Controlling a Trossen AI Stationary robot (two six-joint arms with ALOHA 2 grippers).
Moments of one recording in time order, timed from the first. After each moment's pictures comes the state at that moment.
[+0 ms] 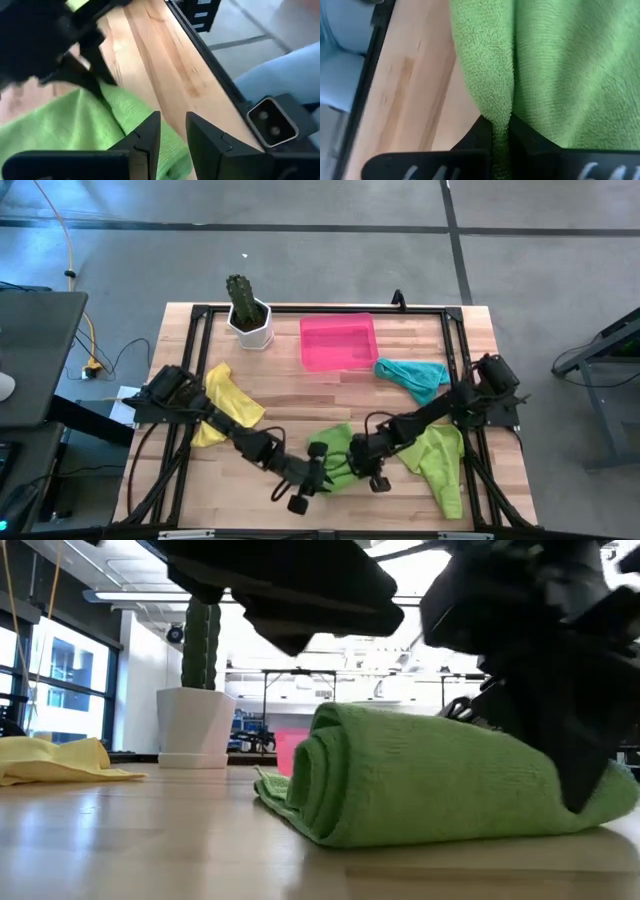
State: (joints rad) left arm -0.42 1.95 1.13 0.24 -0.15 -0.13; right arm 0.41 1.85 0.95 -0.12 -0.27 0.31
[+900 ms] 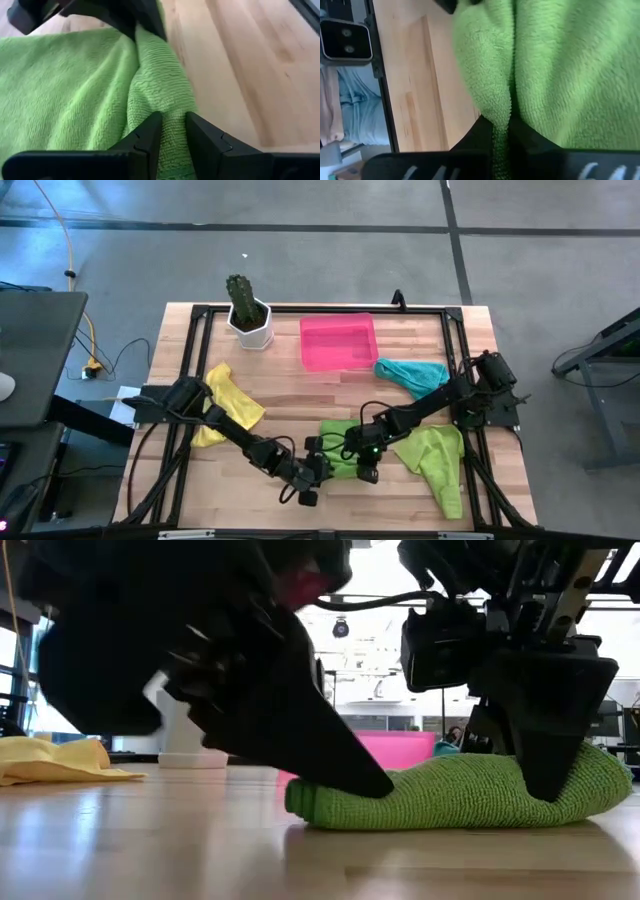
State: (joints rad) left arm -0.41 2.10 1.13 0.25 -0.39 -0.23; right arm 0.35 1.85 0.95 -0.13 -0.40 0.68
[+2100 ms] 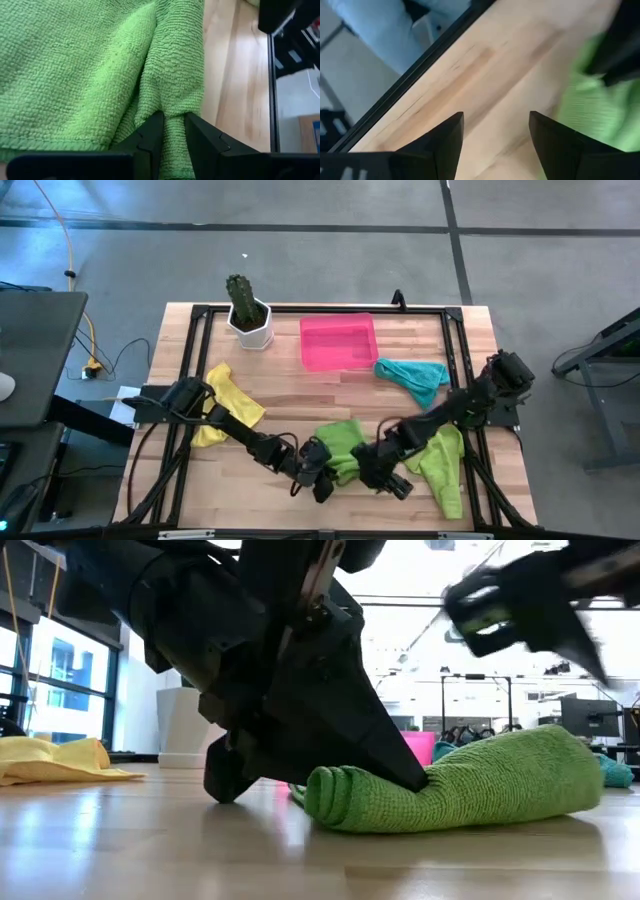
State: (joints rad) left arm -0.41 2.15 1.13 0.26 -0.26 -1.02; right arm 0.51 1.72 1.08 -0.39 -0.33 -0.16
